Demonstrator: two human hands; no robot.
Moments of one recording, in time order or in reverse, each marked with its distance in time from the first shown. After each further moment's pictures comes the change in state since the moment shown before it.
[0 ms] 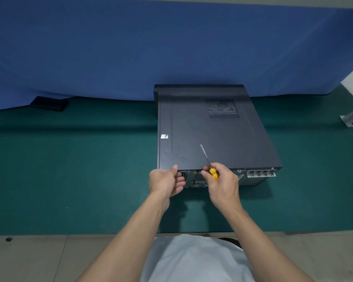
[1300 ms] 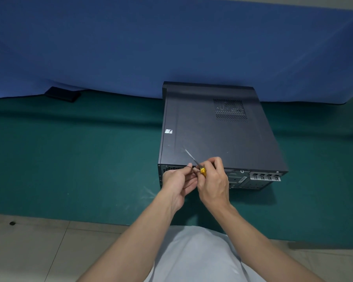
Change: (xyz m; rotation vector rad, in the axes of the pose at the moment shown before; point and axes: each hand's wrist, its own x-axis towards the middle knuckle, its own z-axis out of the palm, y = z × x) left_hand -0.002 -0.026 0.023 -0.359 -0.226 -0.075; right_hand 0.000 0.008 0.023 -0.243 0.028 -0.299
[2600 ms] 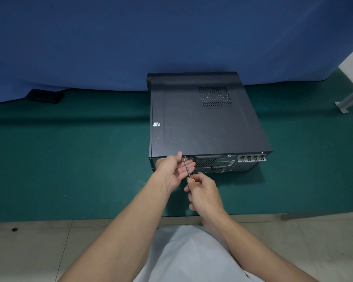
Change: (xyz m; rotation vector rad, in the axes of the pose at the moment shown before) left_hand -0.009 0.019 0.016 0.043 0.003 -0.135; right_hand -0.048 -0.033 -0.030 0.621 -0.309 0.768
